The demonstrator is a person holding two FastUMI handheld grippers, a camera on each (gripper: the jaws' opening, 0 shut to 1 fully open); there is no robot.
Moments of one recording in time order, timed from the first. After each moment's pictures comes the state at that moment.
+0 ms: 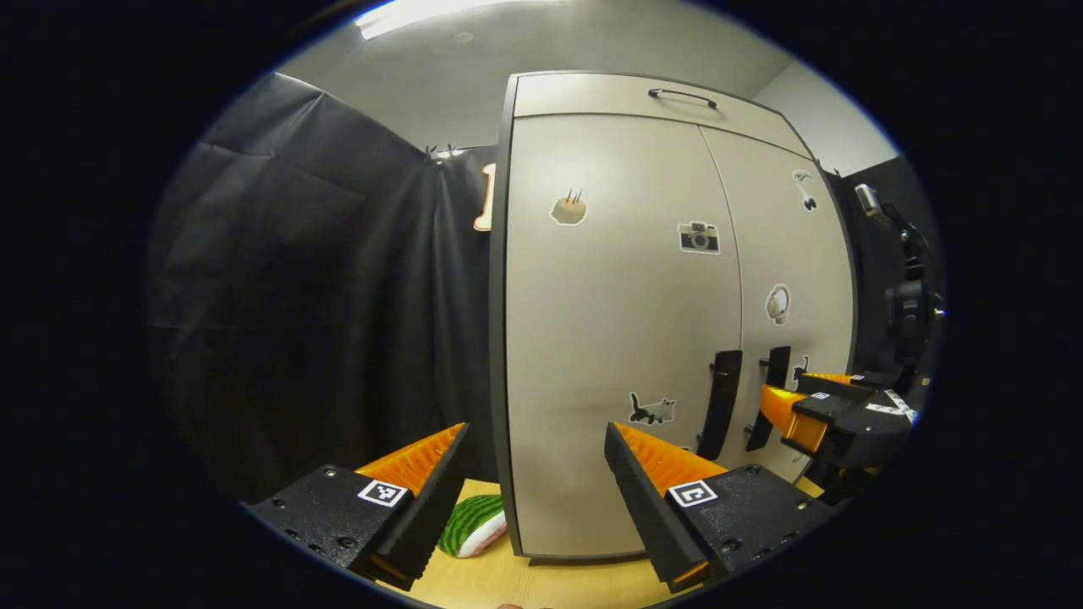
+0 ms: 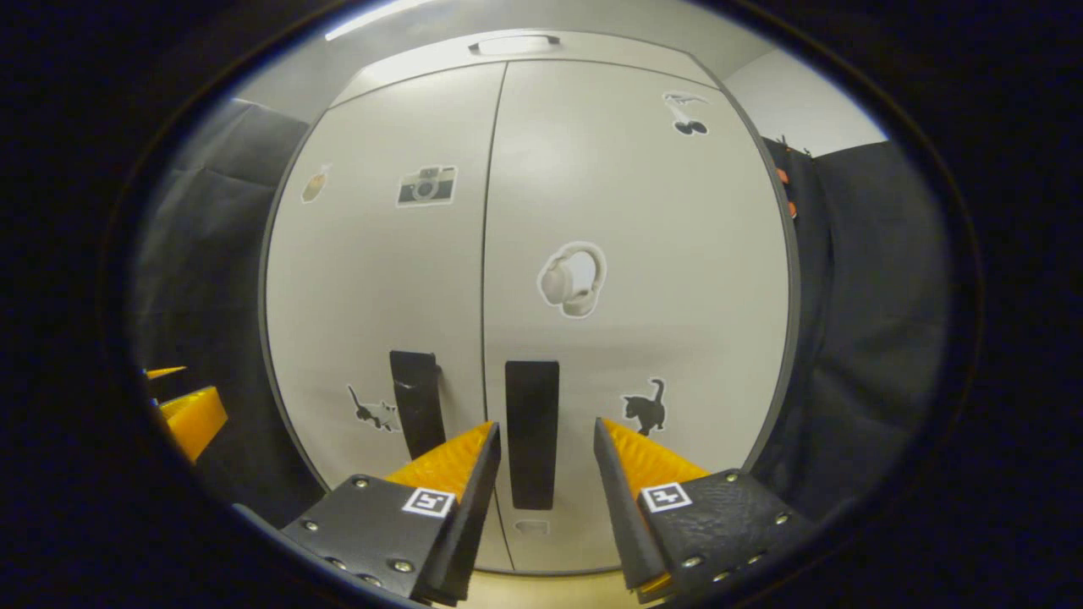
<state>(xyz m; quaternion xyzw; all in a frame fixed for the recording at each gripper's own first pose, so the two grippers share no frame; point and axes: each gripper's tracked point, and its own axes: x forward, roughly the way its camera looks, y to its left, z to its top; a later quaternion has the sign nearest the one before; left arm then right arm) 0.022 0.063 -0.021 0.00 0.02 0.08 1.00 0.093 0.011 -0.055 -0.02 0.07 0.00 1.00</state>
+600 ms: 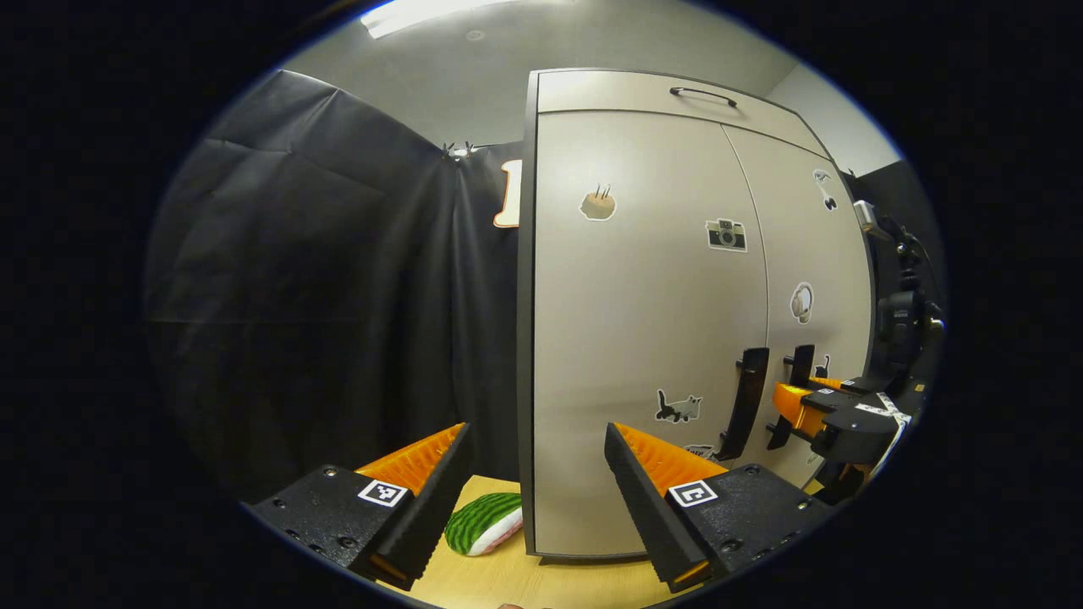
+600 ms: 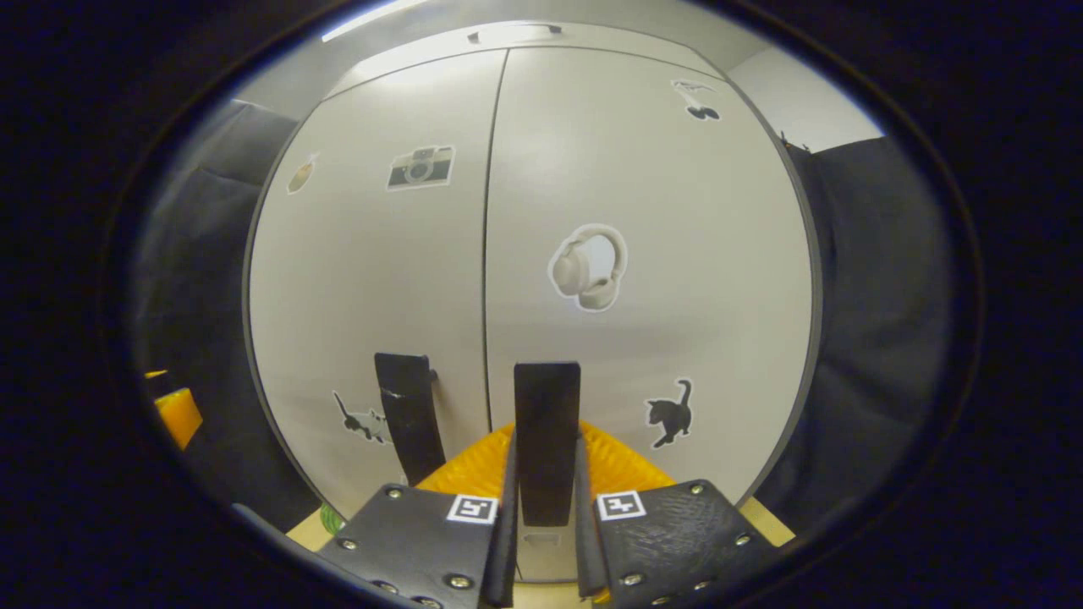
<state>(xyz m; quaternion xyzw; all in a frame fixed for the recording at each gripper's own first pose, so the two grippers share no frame) 0.018 0.080 -0.023 -0.01 0.02 0.10 0.99 0.111 0.018 -0.065 -0.02 0.07 -0.01 1.00</state>
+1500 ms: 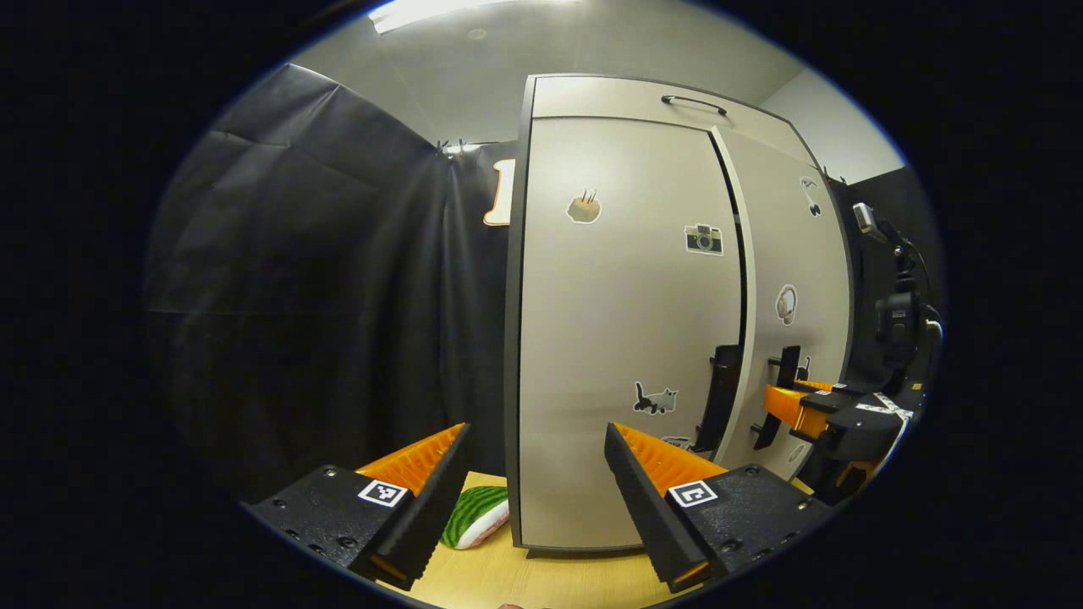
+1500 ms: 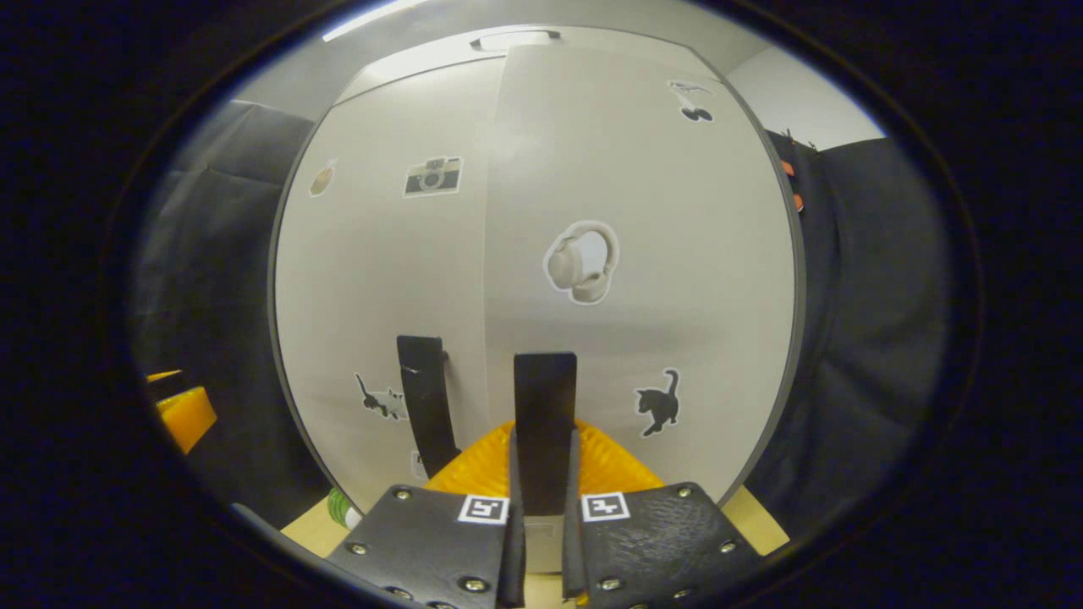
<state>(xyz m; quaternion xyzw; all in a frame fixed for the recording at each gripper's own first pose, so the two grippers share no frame) 0.001 0.068 -0.025 -0.02 0.03 0.08 1.00 0.089 0.015 -0.065 -0.01 0.07 0.02 1.00</state>
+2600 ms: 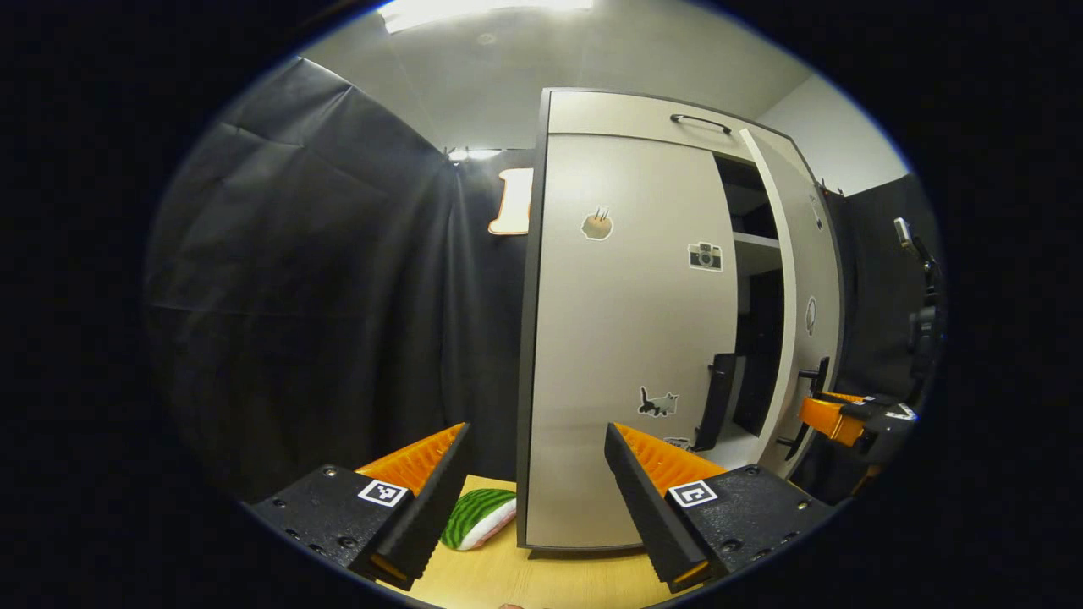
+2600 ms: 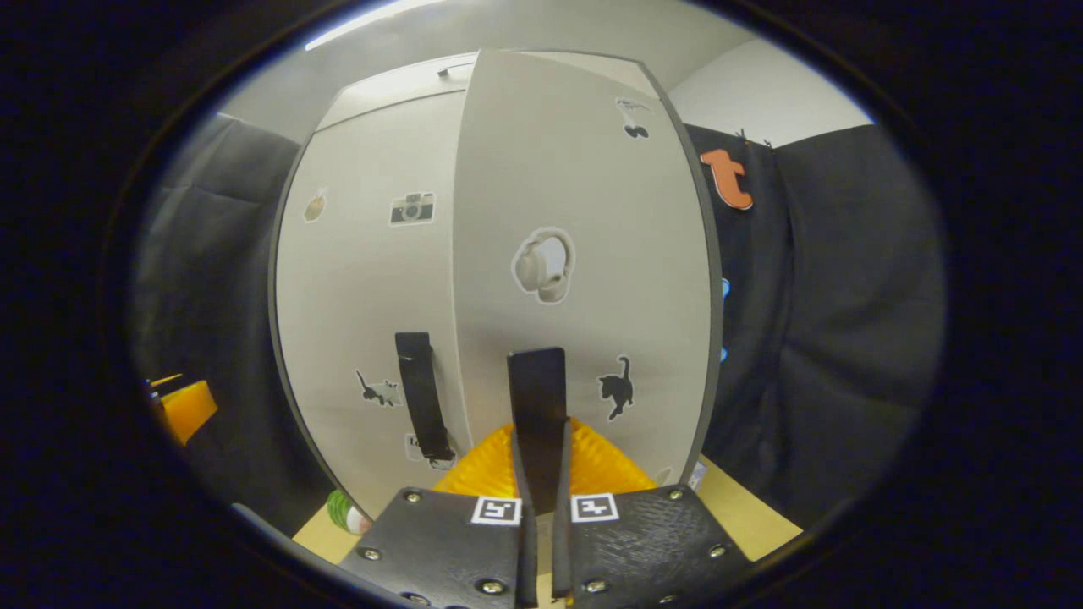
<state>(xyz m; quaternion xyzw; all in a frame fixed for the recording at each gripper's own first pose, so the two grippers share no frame) -0.020 0.074 -0.017 -0.03 0.01 0.06 1.00 0.025 -0.018 -0.060 0.01 0.05 -0.04 1.00</state>
